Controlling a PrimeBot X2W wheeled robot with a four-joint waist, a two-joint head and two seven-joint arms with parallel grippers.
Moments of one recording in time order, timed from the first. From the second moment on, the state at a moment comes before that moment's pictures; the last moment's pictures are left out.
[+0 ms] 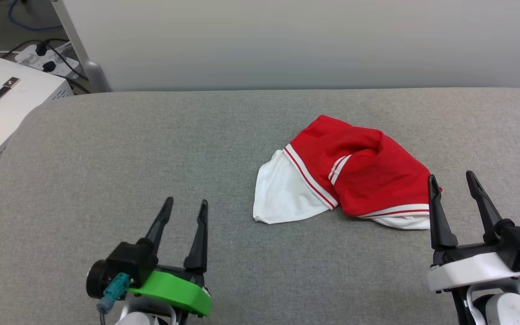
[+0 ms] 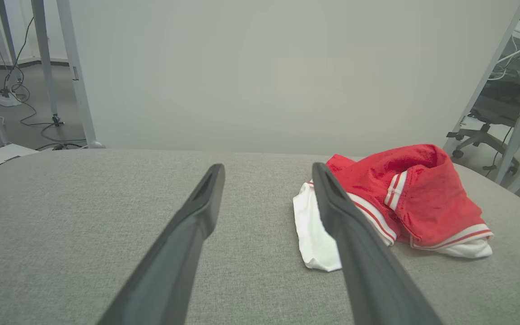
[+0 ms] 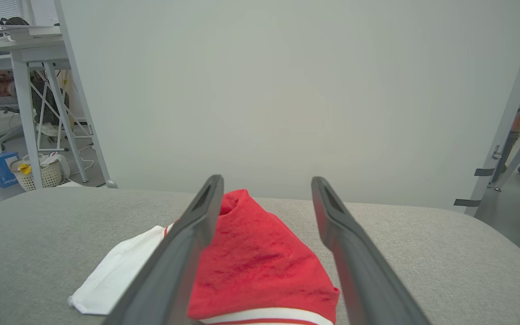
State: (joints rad) left arm -0.02 0.09 -0.17 0.06 -0.26 -0.11 -0.26; right arm -0.02 -0.05 -0.03 -0.02 0.09 0.13 -0.26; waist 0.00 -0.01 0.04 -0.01
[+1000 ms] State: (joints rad) left arm -0.39 0.12 -0.31 0.43 -0.28 -0.08 0.32; right arm -0.10 -0.05 0.01 -0.01 0.10 0.13 -0.26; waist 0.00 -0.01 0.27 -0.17
